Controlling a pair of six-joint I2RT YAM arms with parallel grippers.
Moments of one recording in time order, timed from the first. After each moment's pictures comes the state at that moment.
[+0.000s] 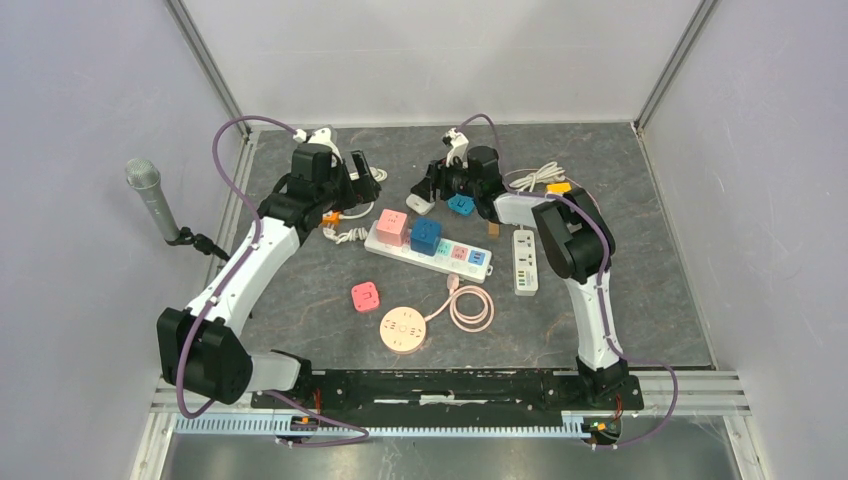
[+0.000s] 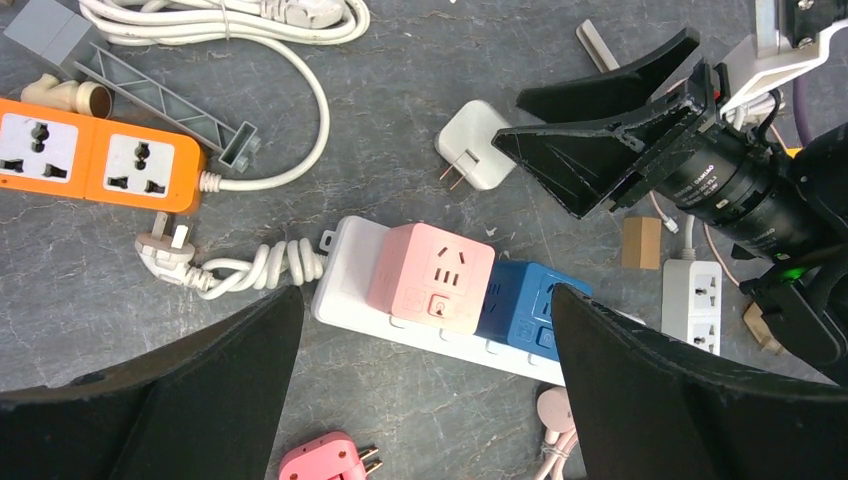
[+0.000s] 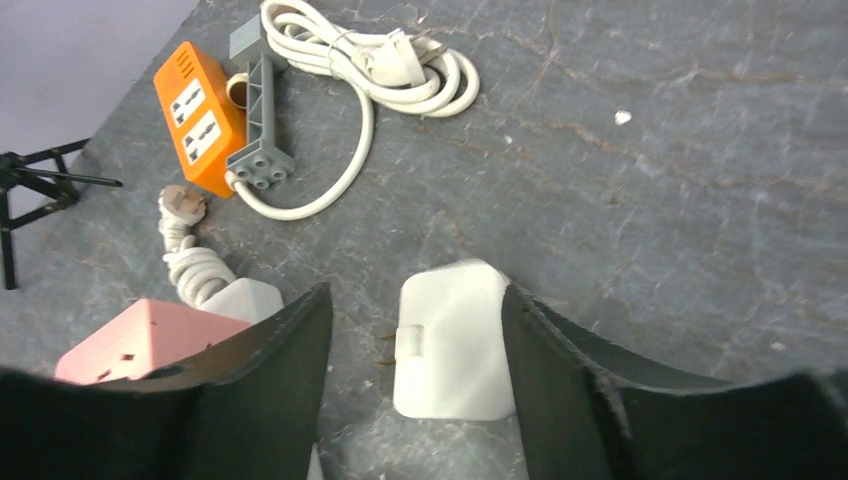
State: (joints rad) left arm -0.30 1.33 1.15 -0.42 -0.03 -0.47; right arm 0.47 2.25 1.43 0.51 -0.50 0.31
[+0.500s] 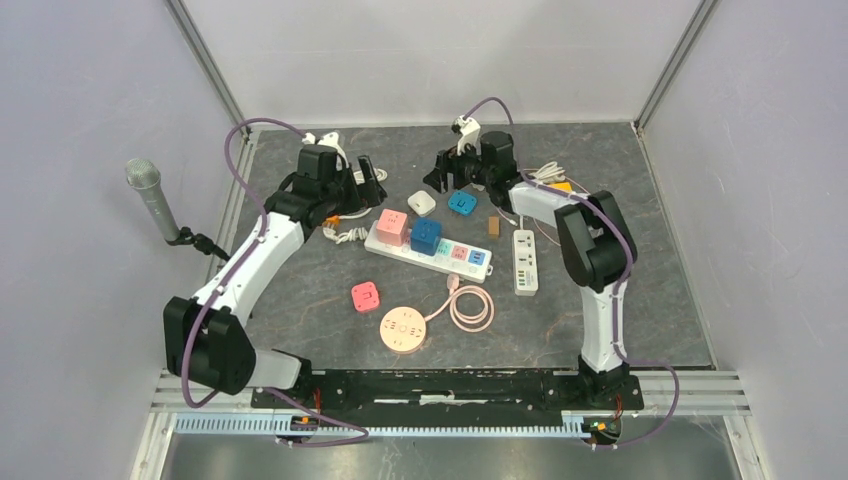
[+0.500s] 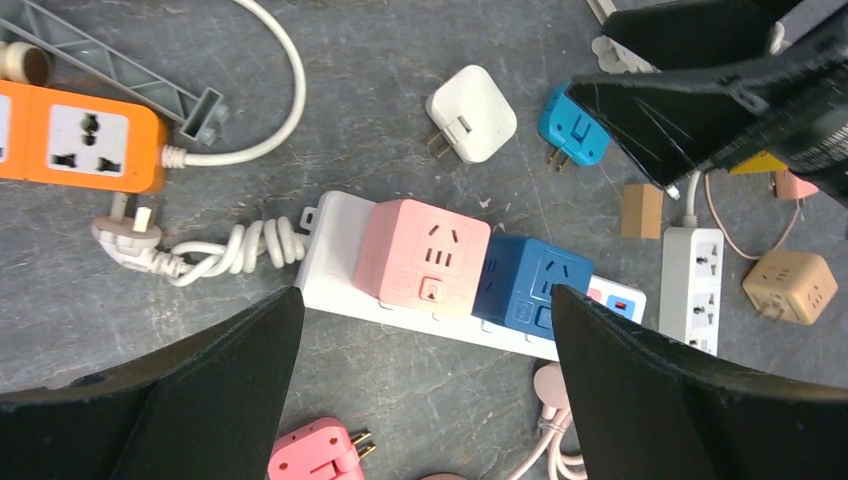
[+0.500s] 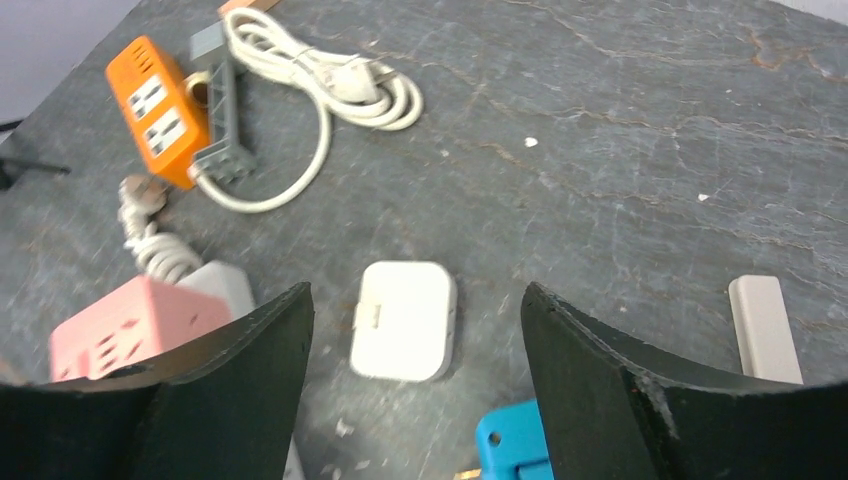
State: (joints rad) left arm -0.30 1.37 1.15 -0.44 0.03 -0.47; right arm 0.43 2.14 1.46 0.35 -0.44 0.15
